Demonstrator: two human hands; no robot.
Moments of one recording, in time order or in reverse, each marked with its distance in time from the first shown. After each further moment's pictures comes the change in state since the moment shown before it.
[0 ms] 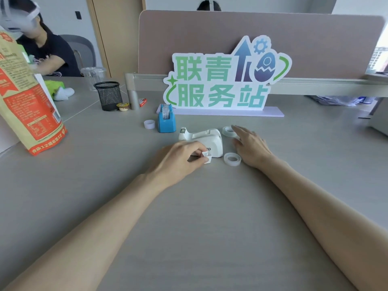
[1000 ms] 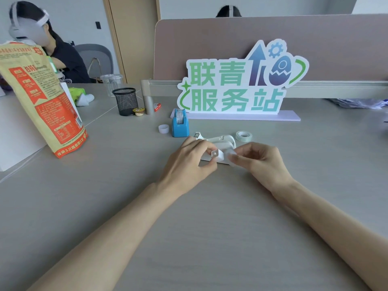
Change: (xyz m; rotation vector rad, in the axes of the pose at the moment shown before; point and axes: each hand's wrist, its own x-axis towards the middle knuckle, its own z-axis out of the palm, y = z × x) left_hand -0.009 0.003 -0.002 0.028 0.298 0.182; right_hand -0.070 -0.056 -0.021 0.887 0.021 0.100
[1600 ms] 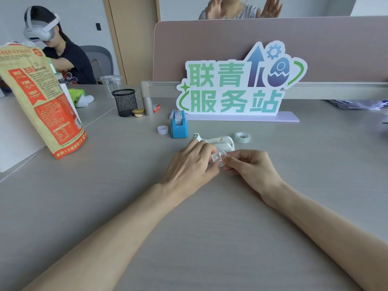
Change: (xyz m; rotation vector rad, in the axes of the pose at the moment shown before) left_hand 0.001 0.006 0.004 0.246 -0.042 0.121; right_hand -0.003 0.001 0.015 0.100 -0.067 0.035
